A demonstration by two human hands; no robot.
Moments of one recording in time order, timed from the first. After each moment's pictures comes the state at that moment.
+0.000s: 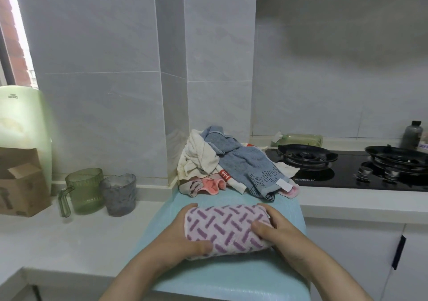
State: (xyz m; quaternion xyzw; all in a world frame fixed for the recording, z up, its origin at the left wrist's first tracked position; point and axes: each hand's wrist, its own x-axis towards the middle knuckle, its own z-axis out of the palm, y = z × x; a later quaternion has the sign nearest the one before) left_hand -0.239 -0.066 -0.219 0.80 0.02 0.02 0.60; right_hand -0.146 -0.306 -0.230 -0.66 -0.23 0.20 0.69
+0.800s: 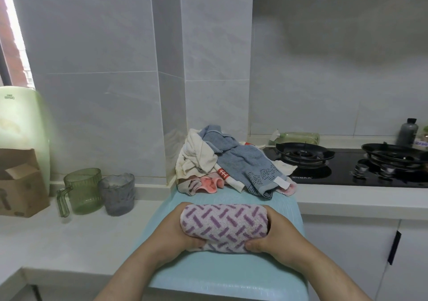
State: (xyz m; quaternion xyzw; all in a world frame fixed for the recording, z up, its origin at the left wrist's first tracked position) left_hand -0.222 -0.054 -0.231 0.86 0.03 0.11 0.49; right_hand -0.145 -0.311 -0.233 -0.82 -0.23 0.08 0.51
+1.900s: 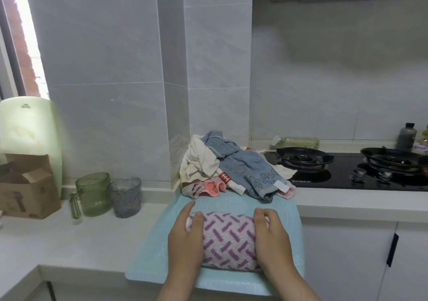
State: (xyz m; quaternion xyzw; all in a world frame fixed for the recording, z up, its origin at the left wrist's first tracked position) left_hand -0.239 -0.120 -0.234 0.72 0.18 0.36 0.57; right_hand -0.190 -0.272 -0.232 -0.78 -0.08 -0.11 0.61
